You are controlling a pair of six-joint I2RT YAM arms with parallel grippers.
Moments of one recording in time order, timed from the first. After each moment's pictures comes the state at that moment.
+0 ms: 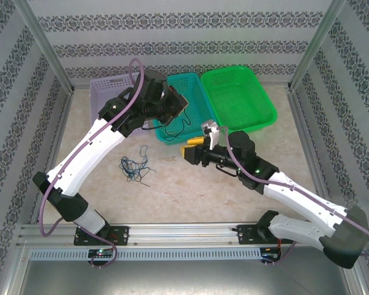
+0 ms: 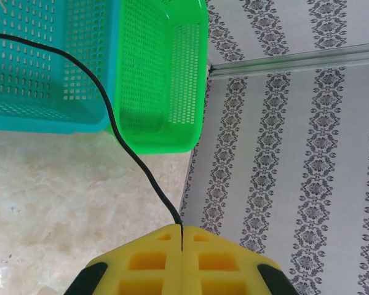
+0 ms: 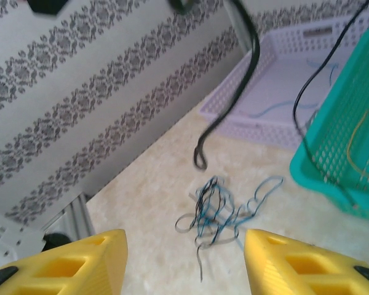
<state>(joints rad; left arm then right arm) -0.66 1.58 1.87 -0.85 0.08 -1.29 0.74 1.04 0.77 0.08 -0.34 0.44</state>
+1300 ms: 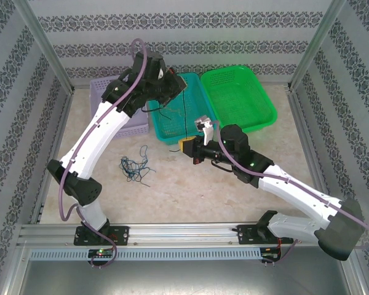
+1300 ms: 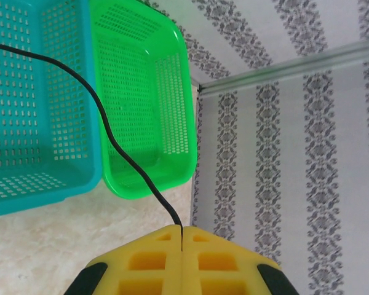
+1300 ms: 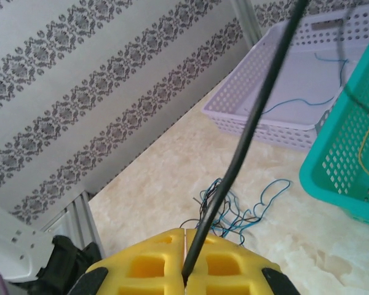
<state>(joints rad) -0.54 1.77 2.12 -0.86 0.18 -1.06 0.76 1.11 0.87 -0.02 -0.38 0.44</state>
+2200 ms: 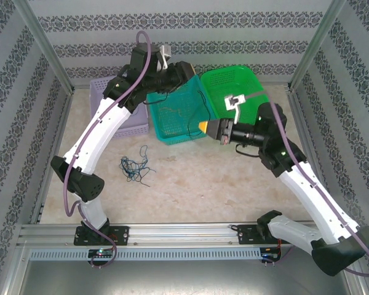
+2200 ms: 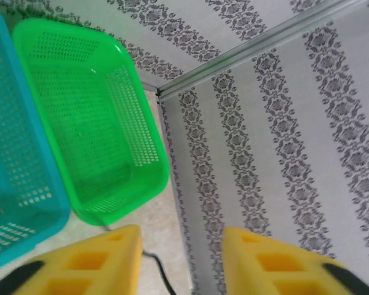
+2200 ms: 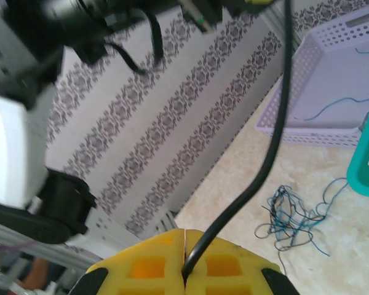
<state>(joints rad) -0.50 1.81 2.15 -0.71 0.30 -0.92 0.43 1.04 1.11 -0.23 -0.78 0.76</state>
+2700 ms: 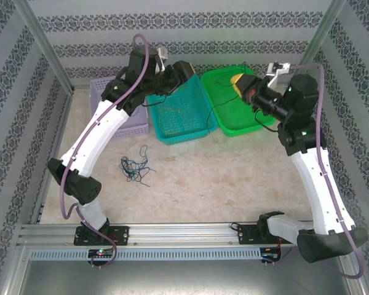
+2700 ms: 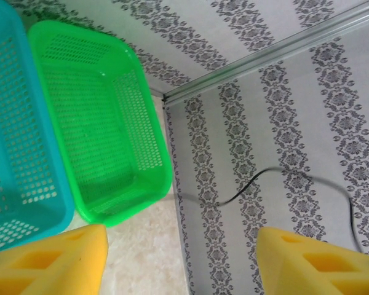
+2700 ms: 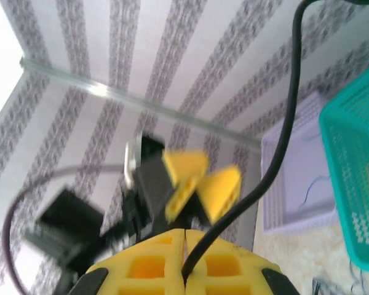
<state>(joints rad) -0.50 1.74 2.06 -0.70 0.26 -0.96 0.15 1.16 1.42 -0.30 -0.58 1.19</state>
